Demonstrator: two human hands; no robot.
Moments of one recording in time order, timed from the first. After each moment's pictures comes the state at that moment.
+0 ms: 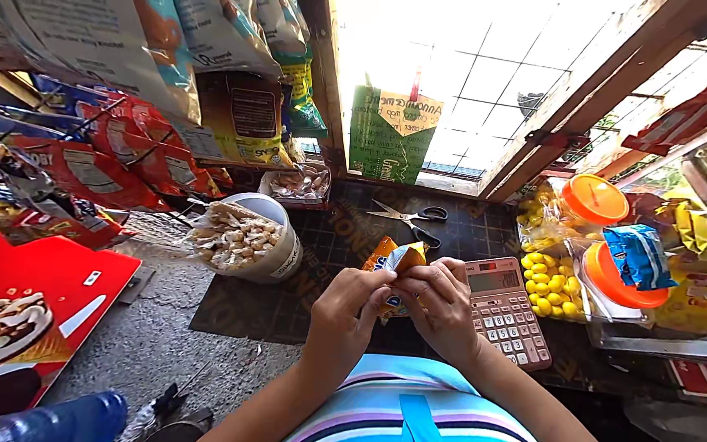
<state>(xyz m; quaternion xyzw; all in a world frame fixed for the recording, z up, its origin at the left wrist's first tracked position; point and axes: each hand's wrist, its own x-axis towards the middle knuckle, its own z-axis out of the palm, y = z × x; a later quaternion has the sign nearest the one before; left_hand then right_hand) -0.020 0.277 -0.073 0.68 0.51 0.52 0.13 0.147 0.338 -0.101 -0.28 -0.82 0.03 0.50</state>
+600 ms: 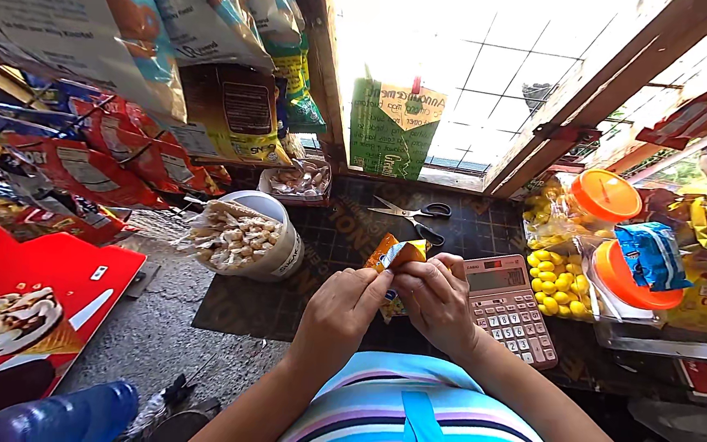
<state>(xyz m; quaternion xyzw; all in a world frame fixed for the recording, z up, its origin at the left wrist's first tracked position) -0.036 0.283 -0.071 0.78 0.49 0.37 -0.08 0.139 0.346 -0.103 -0.27 -0.84 -0.02 0.47</state>
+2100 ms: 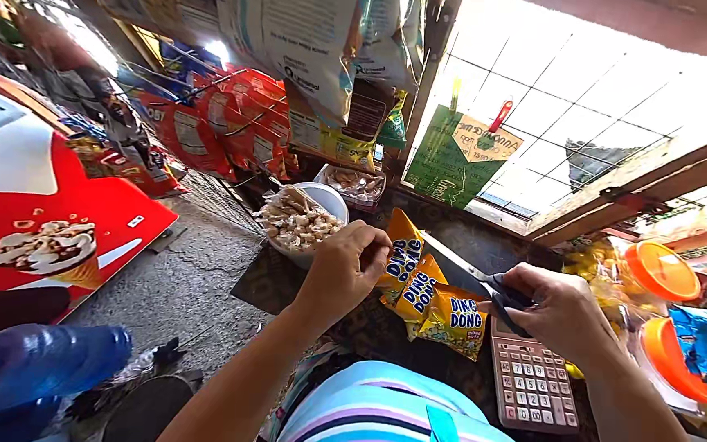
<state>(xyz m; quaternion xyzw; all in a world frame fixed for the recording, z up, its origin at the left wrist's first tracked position) -0.091 0.302 -0.048 0.66 0.61 0.44 0.08 0.210 0.396 -0.035 -0.38 -0.89 0.13 0.22</state>
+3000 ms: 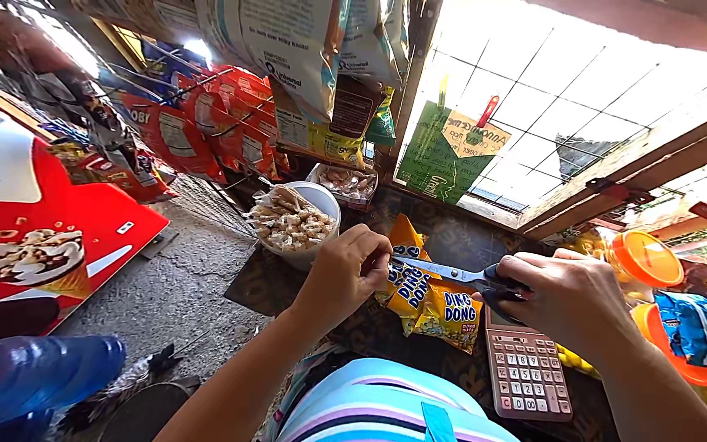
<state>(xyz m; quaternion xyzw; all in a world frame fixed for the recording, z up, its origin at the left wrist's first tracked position) -0.084 0.300 -0.049 0.69 0.57 0.43 0.05 0.197 0.393 0.004 -0.28 -0.94 -0.10 0.17</state>
